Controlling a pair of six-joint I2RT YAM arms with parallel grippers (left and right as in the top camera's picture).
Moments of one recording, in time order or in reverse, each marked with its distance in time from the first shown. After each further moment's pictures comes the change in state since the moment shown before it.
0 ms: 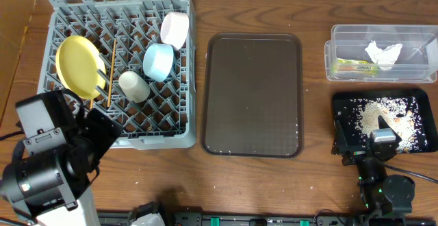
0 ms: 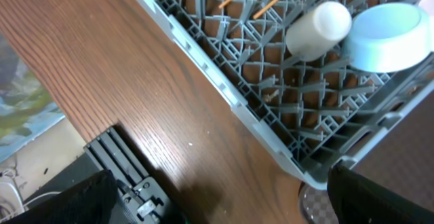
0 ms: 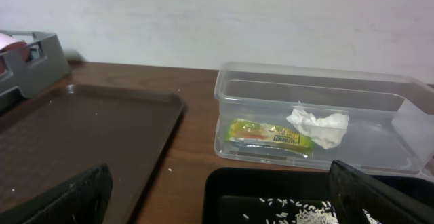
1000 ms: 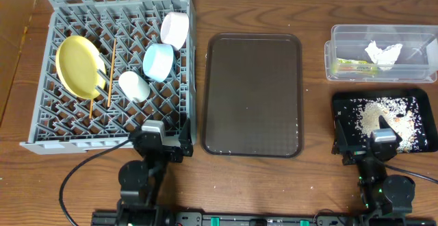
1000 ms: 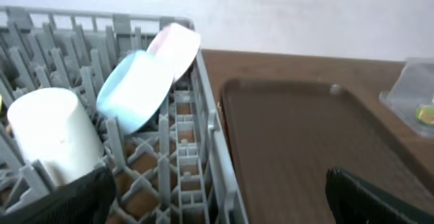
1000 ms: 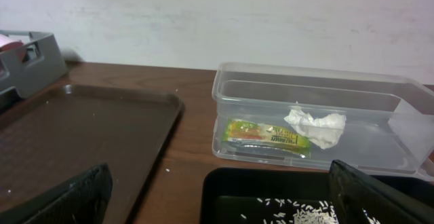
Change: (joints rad) left arm -0.414 -0.877 -1.384 1.428 0.303 0.401; right arm 0.000 -0.002 -0.001 0.000 0.005 -0.003
